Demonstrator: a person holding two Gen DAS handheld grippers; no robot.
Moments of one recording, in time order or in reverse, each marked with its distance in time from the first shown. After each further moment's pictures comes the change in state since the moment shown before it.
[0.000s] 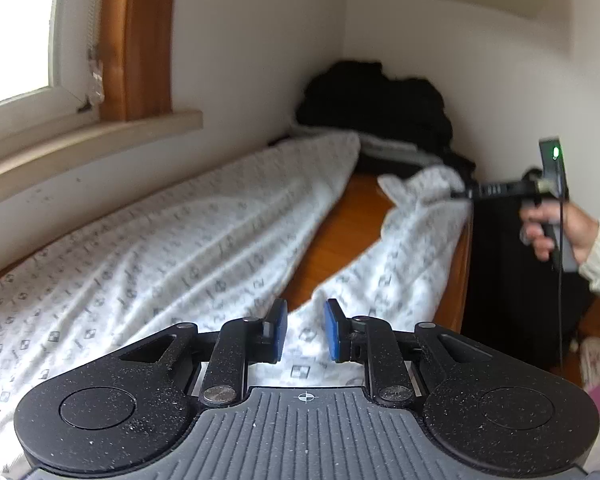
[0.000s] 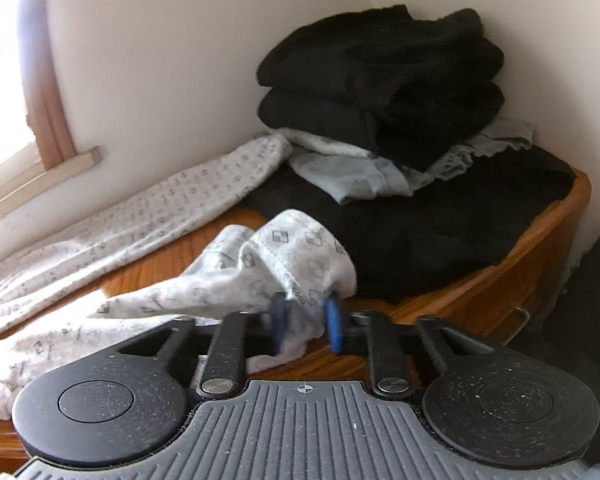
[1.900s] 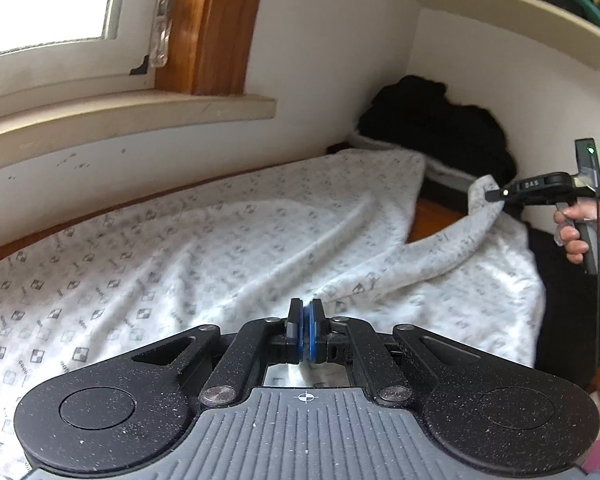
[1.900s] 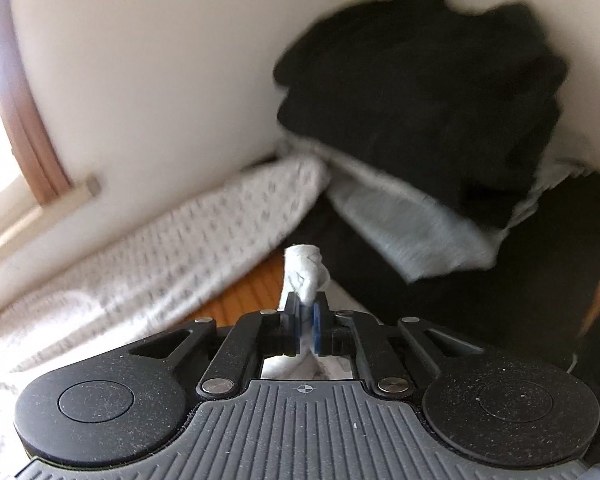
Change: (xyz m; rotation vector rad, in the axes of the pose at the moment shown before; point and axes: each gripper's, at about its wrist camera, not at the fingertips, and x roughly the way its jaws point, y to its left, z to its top) left arm 0.030 0.075 0.009 -0.171 -0.053 0.026; right arm 0.036 0.016 0.082 0.071 0.067 0.037
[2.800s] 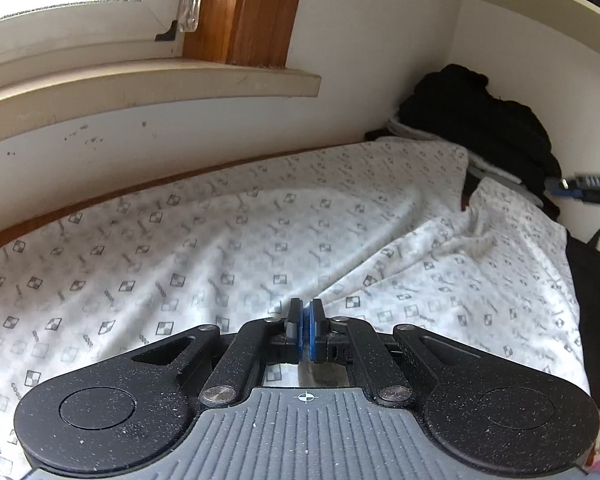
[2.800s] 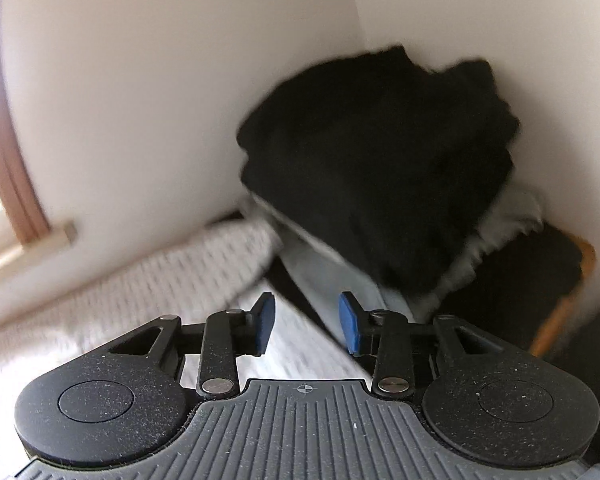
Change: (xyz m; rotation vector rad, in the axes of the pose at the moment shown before) left arm 0.046 0.028 0.008 -0.070 0.066 0.074; right arm -0.015 -0.016 0.009 -0.021 -0.050 -0.094
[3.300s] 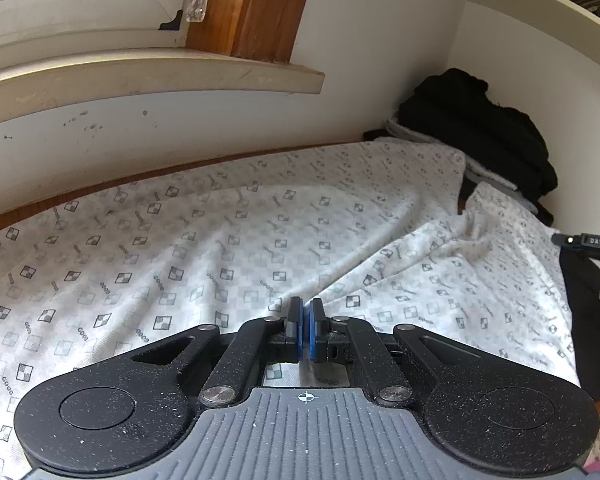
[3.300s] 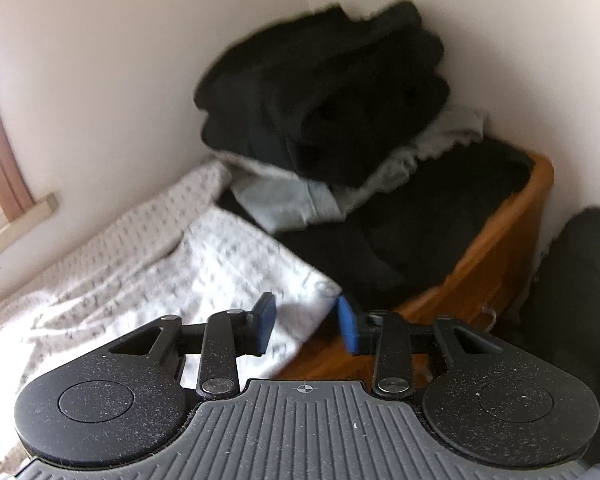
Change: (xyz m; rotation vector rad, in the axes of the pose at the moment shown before) left arm 0.001 0.007 0.000 -0.035 0.008 -0.032; right arm -0.022 -0.038 -0.059 0.069 -0.041 -0.008
